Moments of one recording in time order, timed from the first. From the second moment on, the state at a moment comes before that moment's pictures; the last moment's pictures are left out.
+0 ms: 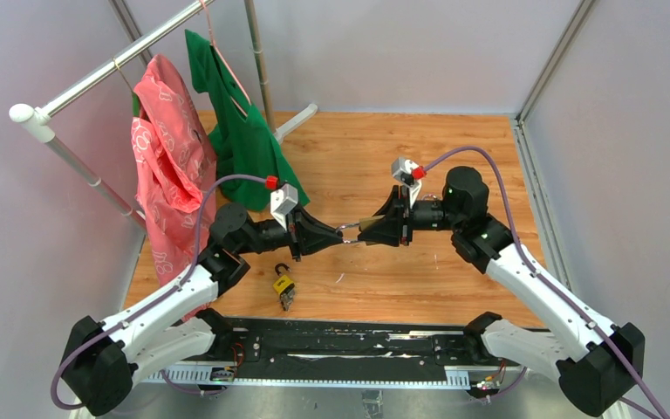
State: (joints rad) left arm -0.64 0.92 0.53 0.51 0.78 -0.36; right arm 0.57 0.99 0.85 0.00 -0.97 0.17
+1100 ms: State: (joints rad) left arm -0.71 0.96 0.51 0.71 0.61 -0.43; right arm 0.57 0.93 0.75 0.28 -0.85 0.14
